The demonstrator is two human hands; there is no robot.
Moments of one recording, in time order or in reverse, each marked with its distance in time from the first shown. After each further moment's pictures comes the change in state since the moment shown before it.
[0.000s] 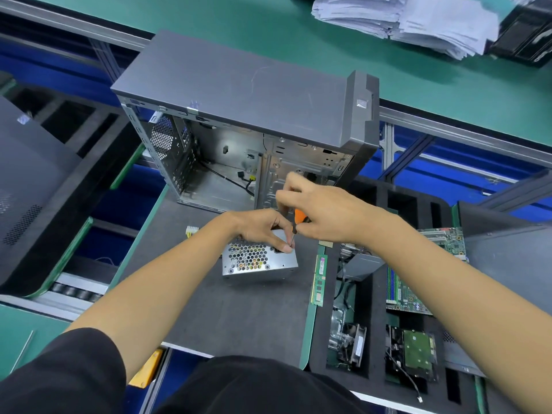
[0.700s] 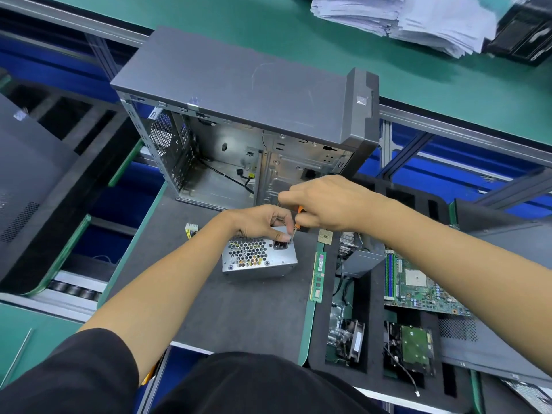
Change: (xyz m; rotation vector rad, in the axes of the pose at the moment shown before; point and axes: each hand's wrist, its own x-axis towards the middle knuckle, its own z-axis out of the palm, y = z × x) left_hand -0.003 -0.003 0.003 -0.177 0.082 0.003; right_hand 0.006 0.011 -0.011 -0.230 -0.091 -0.105
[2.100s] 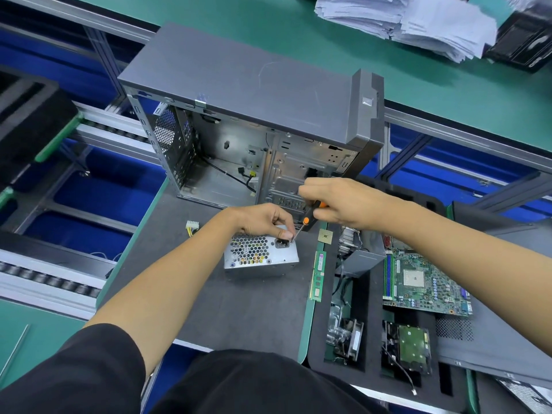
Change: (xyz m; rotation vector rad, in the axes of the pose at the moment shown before) left_hand 0.008 -0.015 -0.005 -0.054 -0.093 0.055; right_hand -0.016 0.011 0.001 0.234 -0.029 0.081
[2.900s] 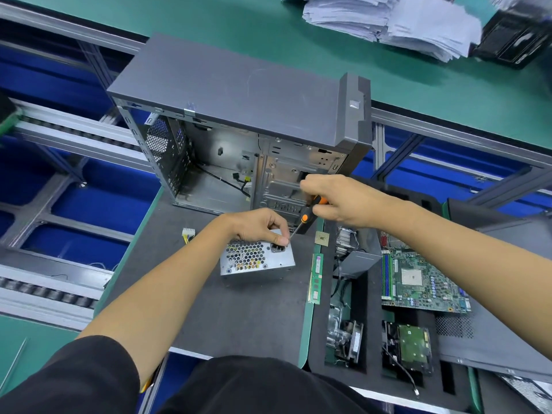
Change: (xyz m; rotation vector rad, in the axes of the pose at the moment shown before) left_hand -0.002 0.006 0.001 0.081 0.039 -0.052; right_hand -0.007 0.016 0.004 0.123 0.091 0.026
